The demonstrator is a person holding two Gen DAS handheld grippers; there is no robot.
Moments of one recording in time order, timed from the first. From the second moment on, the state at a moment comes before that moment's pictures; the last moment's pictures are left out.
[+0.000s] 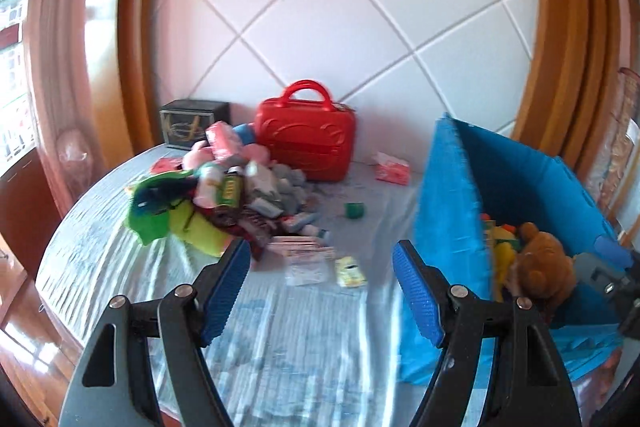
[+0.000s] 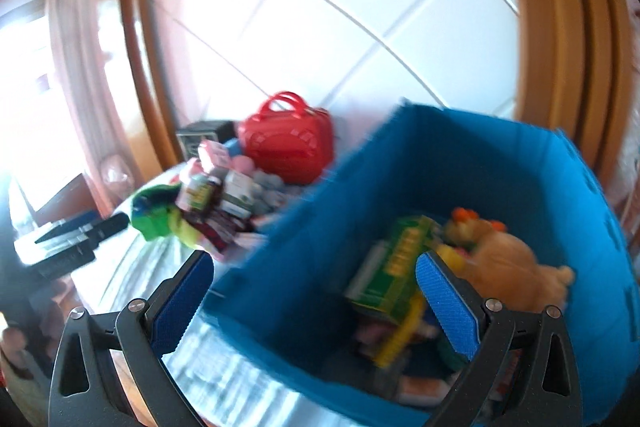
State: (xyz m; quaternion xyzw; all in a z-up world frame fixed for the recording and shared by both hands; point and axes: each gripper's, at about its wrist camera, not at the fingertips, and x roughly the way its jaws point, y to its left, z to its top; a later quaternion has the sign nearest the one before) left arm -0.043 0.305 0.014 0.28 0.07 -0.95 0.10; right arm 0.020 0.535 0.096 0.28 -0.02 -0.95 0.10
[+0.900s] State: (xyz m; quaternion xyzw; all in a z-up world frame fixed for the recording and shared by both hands) left arm -0.068 0.007 -0.063 0.37 0.08 -0.91 0.14; right arm -0.100 0.276 -0.003 0.40 -0.02 -0.91 0.11
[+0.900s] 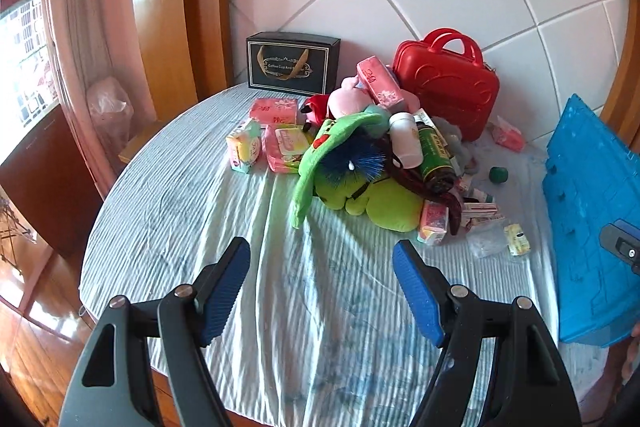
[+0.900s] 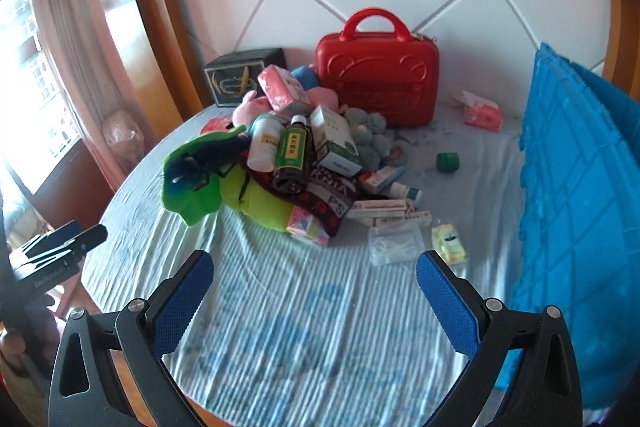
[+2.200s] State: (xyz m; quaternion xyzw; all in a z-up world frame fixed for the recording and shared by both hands) left arm -0.349 0.018 -0.161 0.47 0.00 -0.88 0.00; right arm -0.335 0.216 -0.099 0.51 -0.05 -0.85 0.11
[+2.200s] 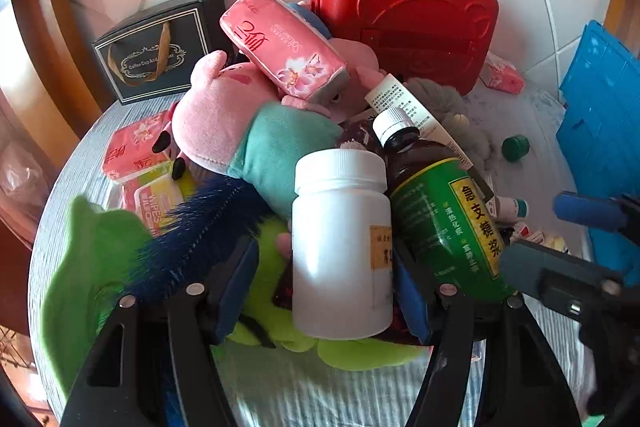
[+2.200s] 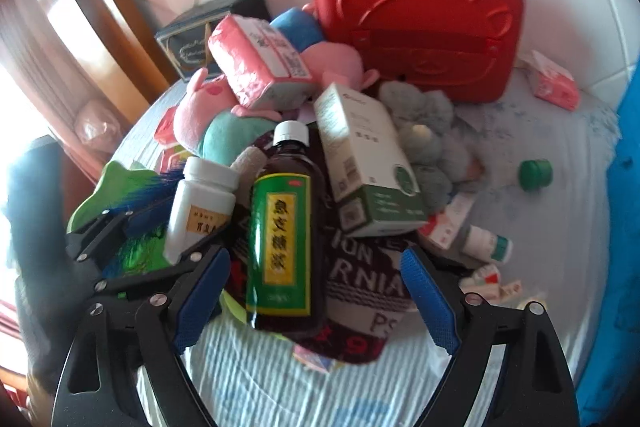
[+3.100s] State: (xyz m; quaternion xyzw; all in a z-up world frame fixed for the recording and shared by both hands) left arm -0.337 0.020 -0.153 0.45 0.00 -0.89 -0.02; right arm -0.349 0.209 -0.109 0.52 -0.06 -0.84 0.12
